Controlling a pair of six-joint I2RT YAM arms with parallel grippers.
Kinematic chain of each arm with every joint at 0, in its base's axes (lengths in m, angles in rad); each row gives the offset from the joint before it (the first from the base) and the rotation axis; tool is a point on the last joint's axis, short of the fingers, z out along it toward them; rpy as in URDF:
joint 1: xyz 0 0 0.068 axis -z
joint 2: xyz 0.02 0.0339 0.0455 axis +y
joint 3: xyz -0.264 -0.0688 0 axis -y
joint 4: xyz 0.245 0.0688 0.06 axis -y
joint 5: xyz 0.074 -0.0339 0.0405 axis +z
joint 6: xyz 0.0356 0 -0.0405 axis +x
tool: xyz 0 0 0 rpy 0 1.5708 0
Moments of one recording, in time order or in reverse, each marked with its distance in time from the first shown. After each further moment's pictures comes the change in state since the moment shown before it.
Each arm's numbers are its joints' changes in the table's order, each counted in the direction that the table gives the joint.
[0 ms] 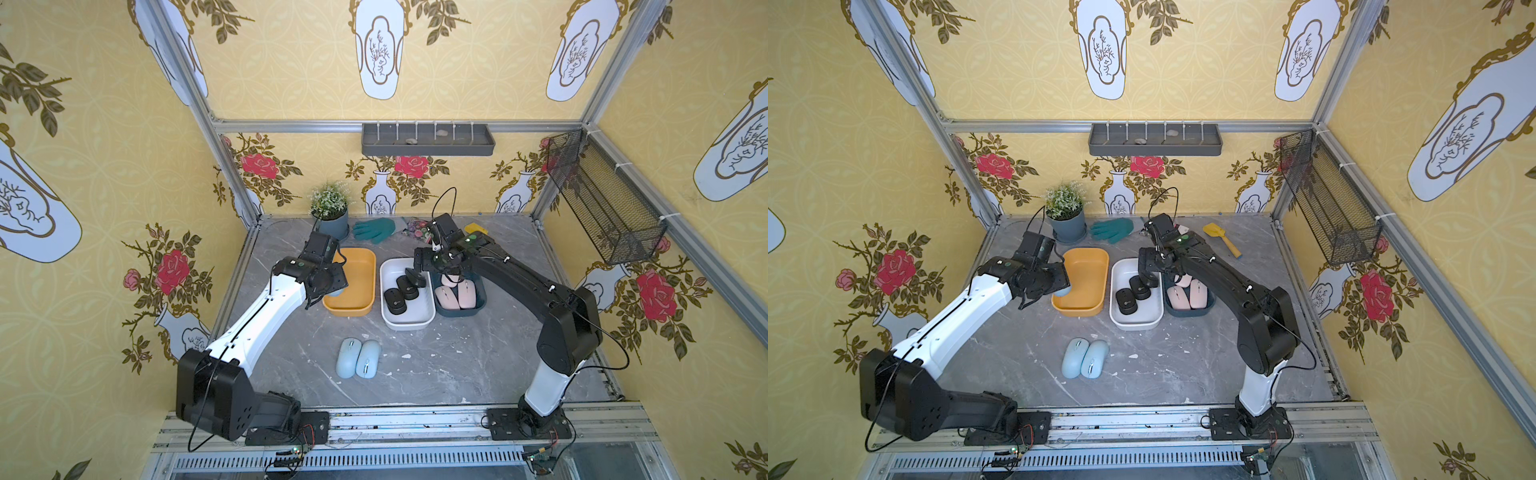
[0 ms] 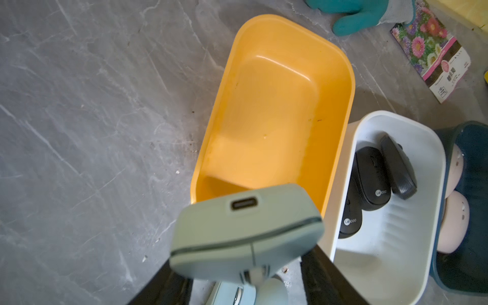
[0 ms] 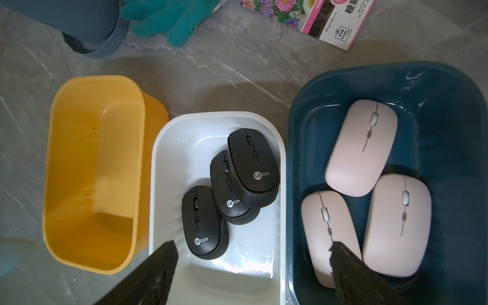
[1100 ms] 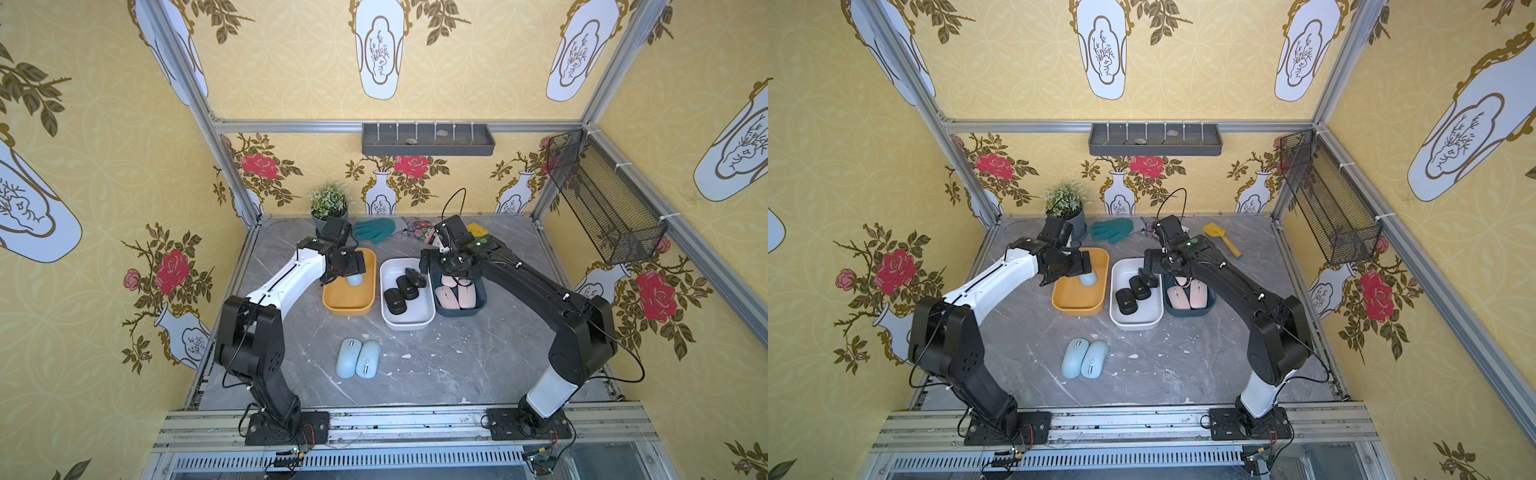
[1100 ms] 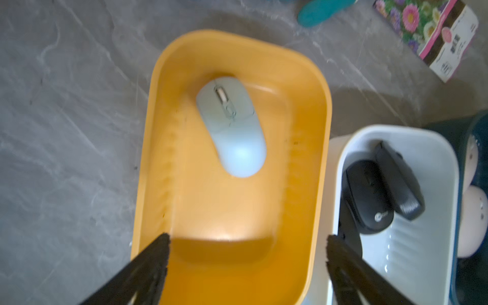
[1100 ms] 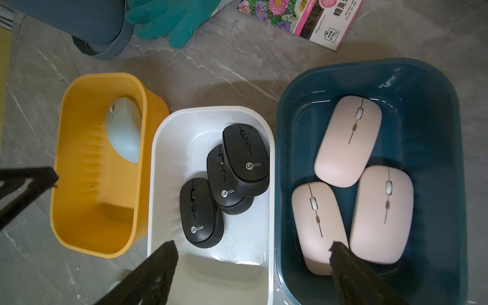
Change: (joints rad) left arm -0.003 0.237 0.114 0.065 -0.103 0.164; right arm 0.021 -0.084 -0.082 0.005 0.013 -0.014
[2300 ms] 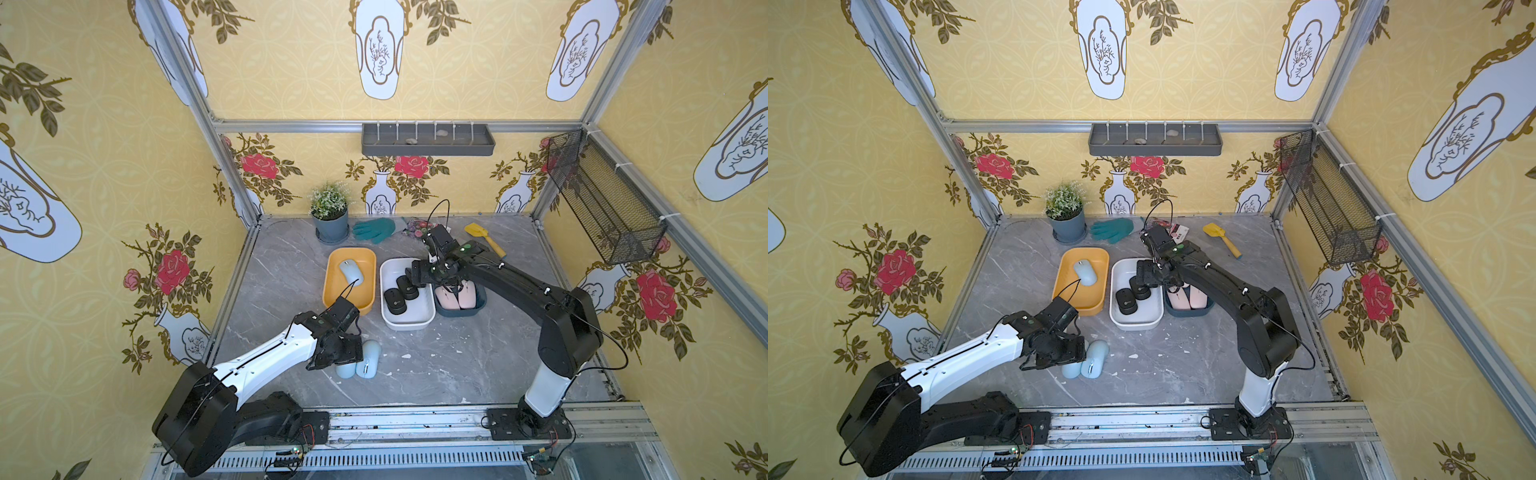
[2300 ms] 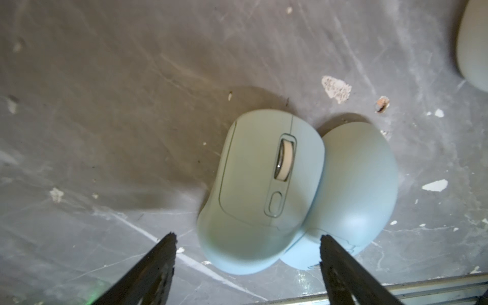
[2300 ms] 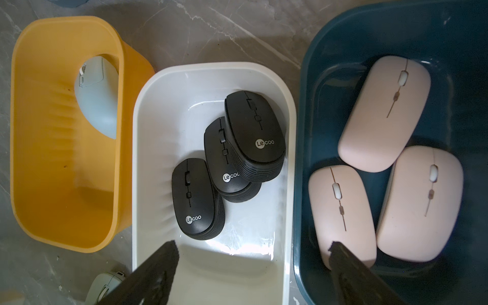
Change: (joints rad) left arm 0.290 -0.442 -0.677 -0.048 -0.087 -0.289; right arm -0.056 0.077 -0.013 -0.001 0.005 0.027
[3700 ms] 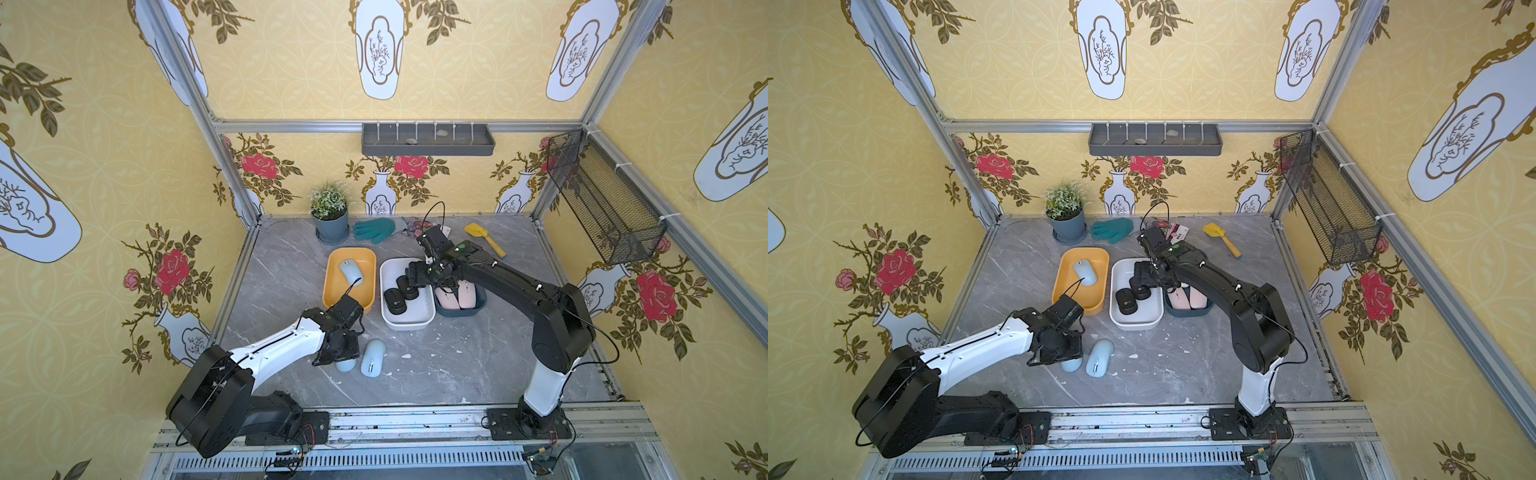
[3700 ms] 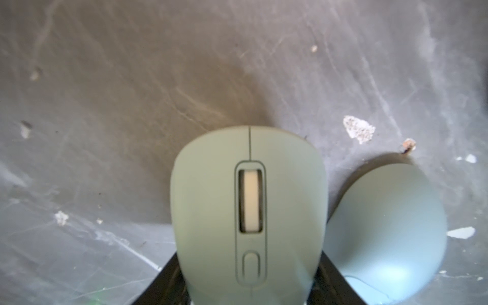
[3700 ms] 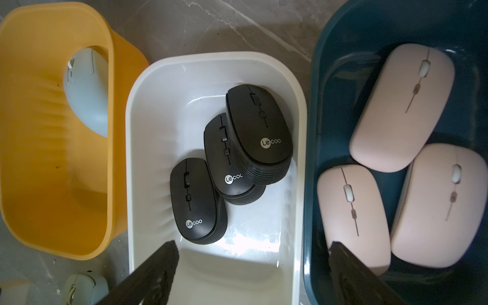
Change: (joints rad) left arm 0.000 0.096 0.032 0.035 0.070 -0.034; right arm -0.011 0.040 0.019 0.000 0.008 0.018
